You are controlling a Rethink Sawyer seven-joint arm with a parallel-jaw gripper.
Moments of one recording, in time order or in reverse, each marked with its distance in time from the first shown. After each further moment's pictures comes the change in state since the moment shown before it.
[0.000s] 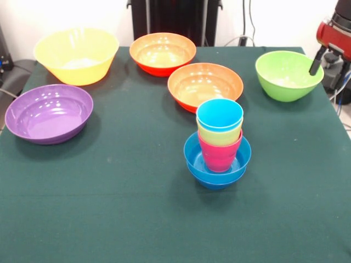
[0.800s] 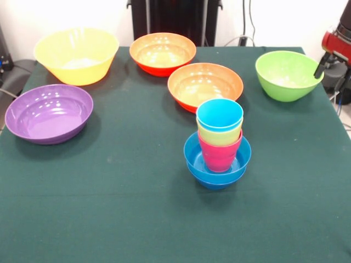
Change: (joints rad) arm 0.028 0.038 0.053 0.003 -0.022 0.000 0.000
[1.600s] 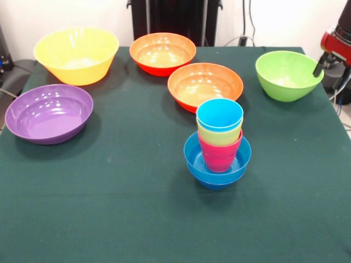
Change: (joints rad) arm 0.000 0.000 0.027 0.024 -0.003 0.000 0.000
